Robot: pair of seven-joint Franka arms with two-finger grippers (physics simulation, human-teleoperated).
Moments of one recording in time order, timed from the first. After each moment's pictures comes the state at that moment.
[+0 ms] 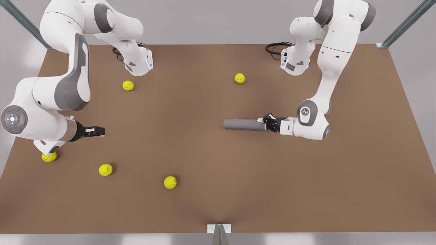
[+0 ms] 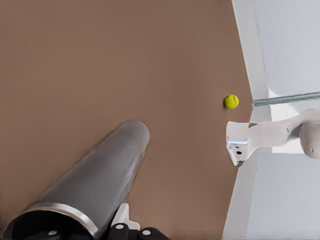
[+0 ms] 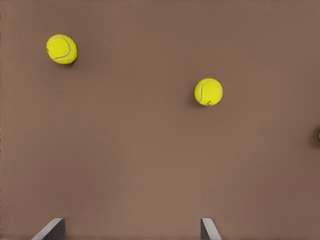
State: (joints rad) left arm -0.09 0.37 -0.15 -2.04 -0.90 1.89 0.91; right arm 0.07 0.42 -0.04 -1.14 0.05 1.35 -0.06
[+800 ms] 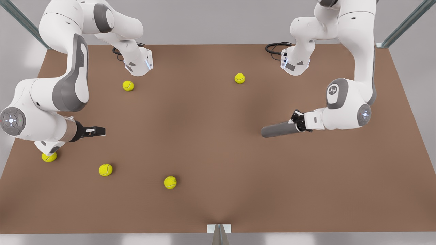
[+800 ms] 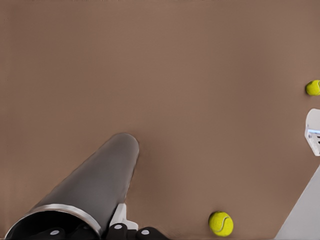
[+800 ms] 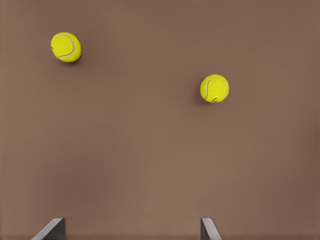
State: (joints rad) left arm -0.08 0.16 -0.07 -1.83 -0.41 1.75 0.57; right arm 0.06 0.42 -0.04 -1.15 0.07 1.35 -0.06
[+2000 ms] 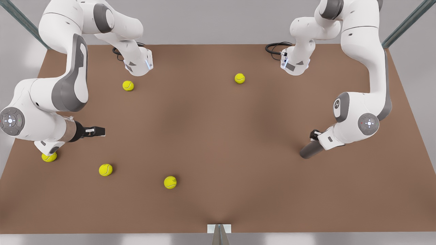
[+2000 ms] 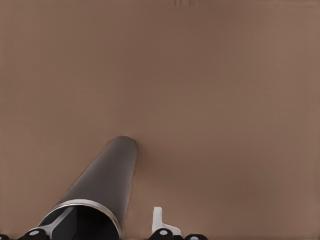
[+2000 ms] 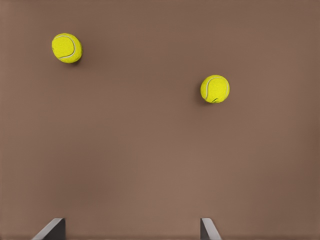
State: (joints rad) left arm -0.06 0.29 -0.01 -1.75 -0.03 1.91 0.27; right arm 0.06 0.42 -0.04 -1.15 0.07 1.35 -0.06
